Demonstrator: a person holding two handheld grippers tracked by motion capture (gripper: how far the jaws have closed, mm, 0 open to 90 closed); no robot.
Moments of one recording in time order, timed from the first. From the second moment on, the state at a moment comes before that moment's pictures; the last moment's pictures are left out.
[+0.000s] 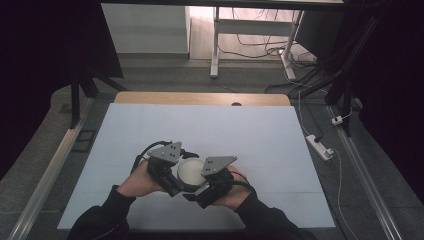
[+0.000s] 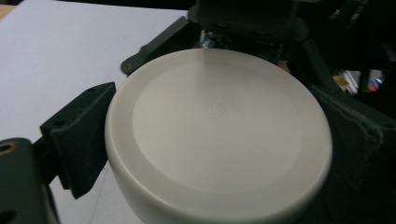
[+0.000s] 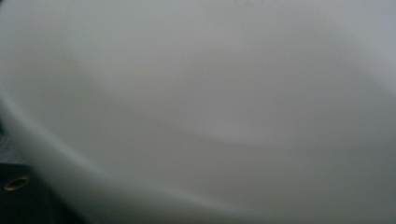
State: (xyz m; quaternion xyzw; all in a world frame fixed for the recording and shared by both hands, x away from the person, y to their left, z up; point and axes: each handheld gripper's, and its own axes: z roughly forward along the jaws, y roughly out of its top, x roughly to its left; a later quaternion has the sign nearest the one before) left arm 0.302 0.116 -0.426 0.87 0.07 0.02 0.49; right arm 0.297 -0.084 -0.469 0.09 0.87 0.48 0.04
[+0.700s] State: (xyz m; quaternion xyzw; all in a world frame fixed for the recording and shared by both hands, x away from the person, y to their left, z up) left arm 0.305 0.095 -0.437 0.85 0.21 0.07 0.48; right arm 0.311 -0.087 -0.479 0.20 0.87 0.45 0.10
